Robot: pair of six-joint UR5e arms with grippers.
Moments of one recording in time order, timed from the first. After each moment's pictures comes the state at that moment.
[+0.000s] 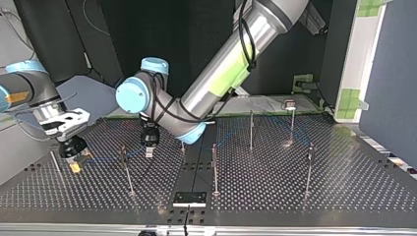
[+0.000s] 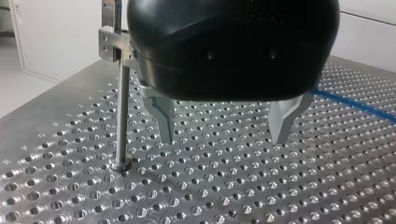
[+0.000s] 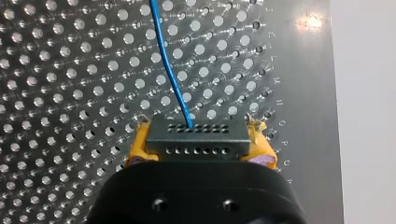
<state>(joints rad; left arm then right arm) -0.71 -2.35 -0.80 -3.22 -2.05 -1.92 1.68 -1.23 1.32 -0.10 1.02 1.78</state>
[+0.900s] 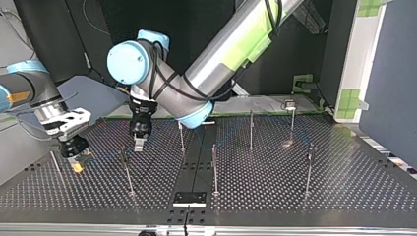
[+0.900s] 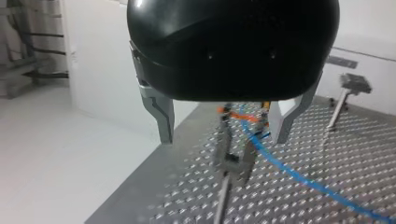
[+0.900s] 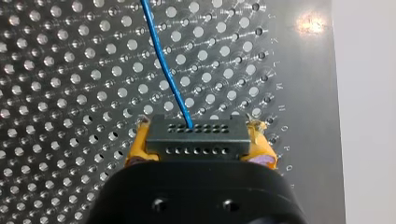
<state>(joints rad) -0.76 -2.13 -1.01 -3.10 -2.04 -1.96 1.69 -1.23 1.32 -0.10 1.02 1.78</state>
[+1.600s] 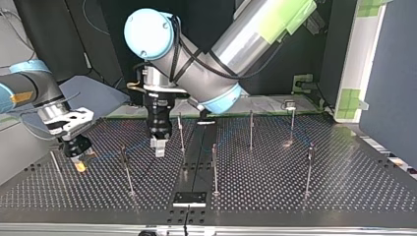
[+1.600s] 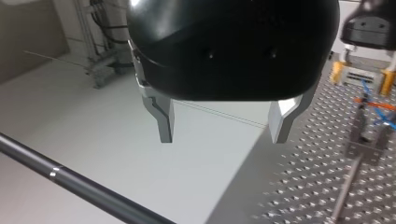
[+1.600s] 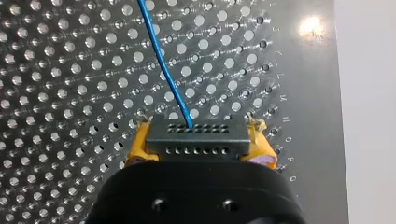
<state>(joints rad) -0.74 -1.94 -1.21 -2.93 -2.17 -1.97 1.70 -1.23 1.32 -0.09 1.02 1.78</state>
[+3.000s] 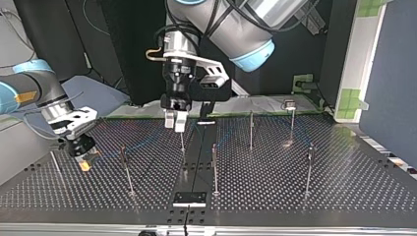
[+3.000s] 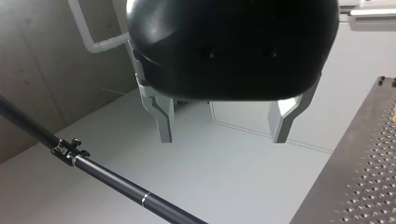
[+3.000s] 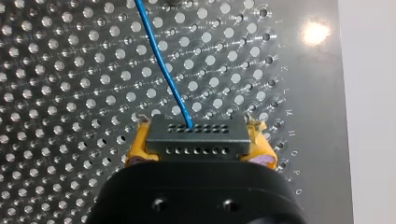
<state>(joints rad) -0.75 -1.72 -1.59 -2.55 -2.17 -1.95 1.72 -1.22 1.32 -0.09 1.02 1.77</state>
